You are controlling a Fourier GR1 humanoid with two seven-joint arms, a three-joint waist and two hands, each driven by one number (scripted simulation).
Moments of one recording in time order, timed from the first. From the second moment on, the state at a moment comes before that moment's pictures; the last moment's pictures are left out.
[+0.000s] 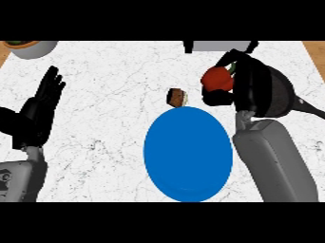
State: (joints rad) left arm -0.23 0.21 0.08 -1.48 0.03 0.07 0.09; right arm -0.58 -0.10 0.18 -1.45 0.95 -0.26 0.68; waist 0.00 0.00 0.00
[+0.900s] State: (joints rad) left arm -0.24 0.19 0.07 -1.48 0.02 0.05 0.07; right arm -0.74 -0.43 -0.20 -0.62 0.82 -0.55 0.08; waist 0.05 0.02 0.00
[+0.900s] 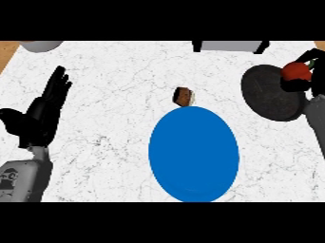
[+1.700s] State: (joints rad) left arm -0.29 0.18 0.06 -1.47 0.01 0.06 0.08; right arm -0.82 -0.45 -0.42 -0.26 0.59 -0.34 -0.24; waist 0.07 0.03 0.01
